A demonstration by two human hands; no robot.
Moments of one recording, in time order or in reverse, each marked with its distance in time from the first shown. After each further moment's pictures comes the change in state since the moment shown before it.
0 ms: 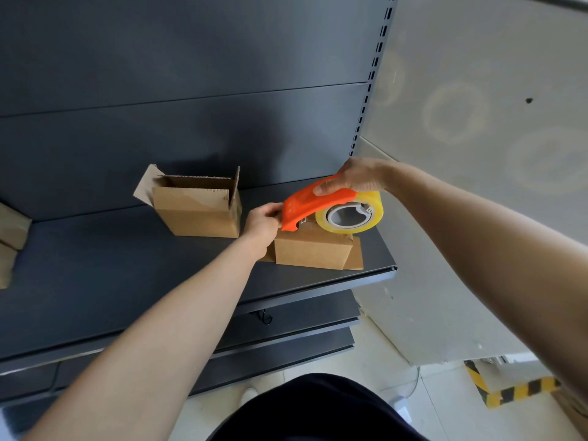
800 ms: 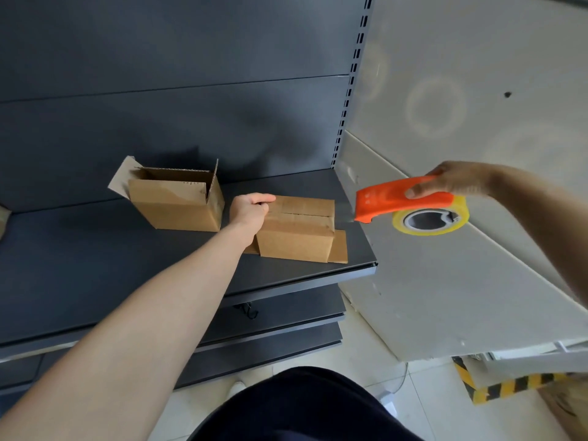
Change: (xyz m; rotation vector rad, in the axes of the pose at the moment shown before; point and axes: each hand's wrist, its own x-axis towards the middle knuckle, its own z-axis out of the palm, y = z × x) left_hand 0.005 0.005 0.020 0.128 0.118 0.101; right_hand -0.067 0.147 -0.049 0.017 0.029 0.169
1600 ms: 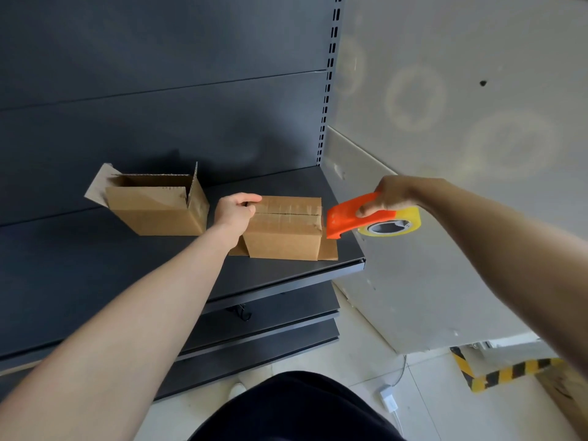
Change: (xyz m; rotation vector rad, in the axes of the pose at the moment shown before) left_hand 0.001 0.003 0.006 0.032 0.006 0.003; right_hand 0.048 -0.011 0.050 -0.193 -0.001 0.064
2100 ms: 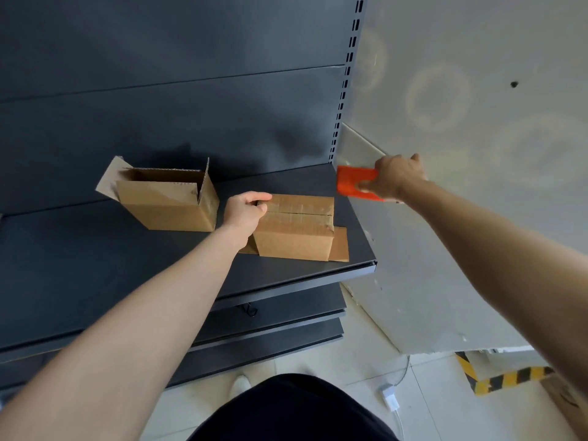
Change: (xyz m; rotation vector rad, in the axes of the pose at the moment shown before) left_hand -0.001 0.000 -0.004 -0.065 -0.011 -0.042; right_hand 0.033 -0.033 -0.001 -0.224 0.373 0.009
